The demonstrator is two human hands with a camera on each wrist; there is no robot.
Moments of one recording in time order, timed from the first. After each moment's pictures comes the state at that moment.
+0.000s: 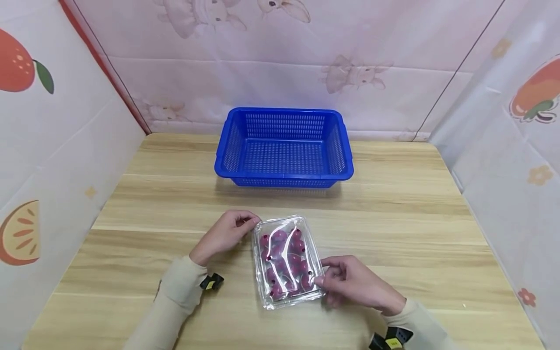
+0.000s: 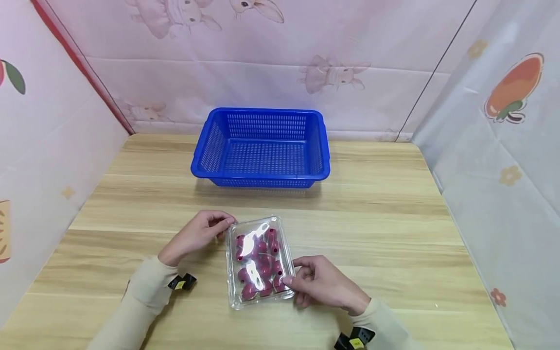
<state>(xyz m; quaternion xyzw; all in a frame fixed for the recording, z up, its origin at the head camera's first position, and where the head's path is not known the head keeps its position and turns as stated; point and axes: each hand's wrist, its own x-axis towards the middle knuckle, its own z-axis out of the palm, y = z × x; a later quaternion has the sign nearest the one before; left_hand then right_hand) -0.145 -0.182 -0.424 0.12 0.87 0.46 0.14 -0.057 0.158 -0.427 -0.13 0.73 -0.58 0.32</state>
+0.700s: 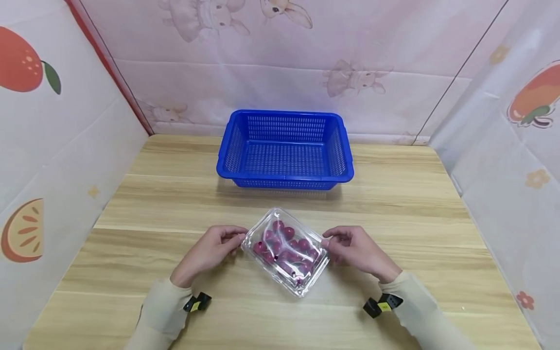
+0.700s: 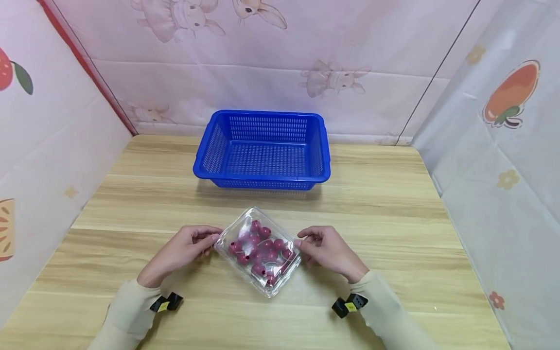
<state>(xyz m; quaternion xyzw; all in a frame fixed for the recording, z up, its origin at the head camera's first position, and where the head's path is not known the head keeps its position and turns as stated) -0.107 -0.206 -0.420 0.08 0.84 0.50 0.18 -0.108 0.166 -0.421 -0.10 0.80 -0.54 0.22</state>
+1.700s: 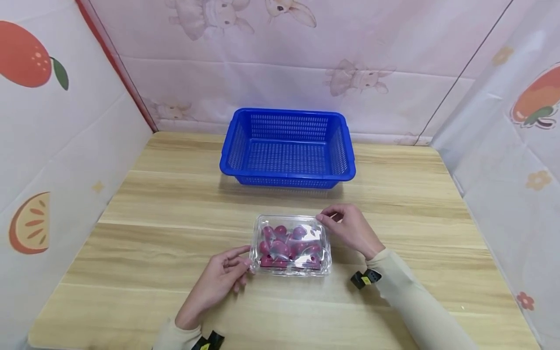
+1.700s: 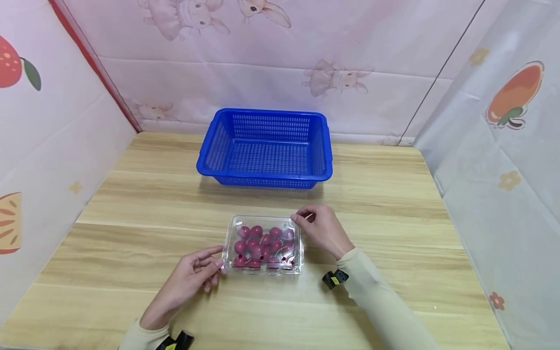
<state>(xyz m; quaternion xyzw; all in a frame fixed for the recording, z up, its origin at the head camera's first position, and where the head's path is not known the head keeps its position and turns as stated) -0.038 -0.185 -0.435 0.02 0.77 0.61 0.17 -0.143 0.147 -0.413 -0.13 0.90 -0.41 0.06</state>
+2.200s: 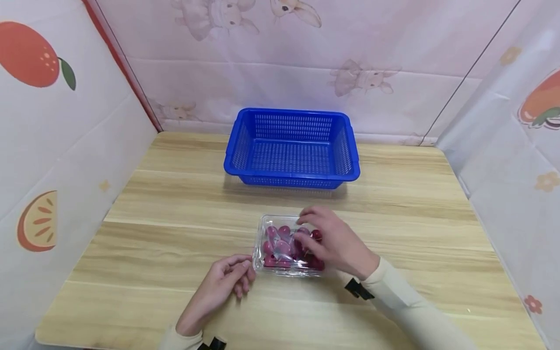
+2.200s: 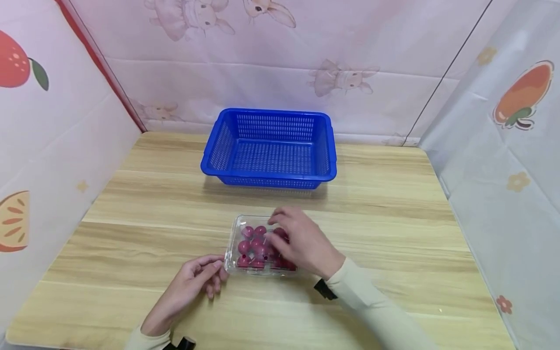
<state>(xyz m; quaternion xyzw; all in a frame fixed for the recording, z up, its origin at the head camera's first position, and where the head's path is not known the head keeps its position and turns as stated) -0.026 -0.187 -0.441 0.00 0.74 0.65 0.19 -0.106 0.101 -0.376 -0.34 0.89 -0.31 -0.06</state>
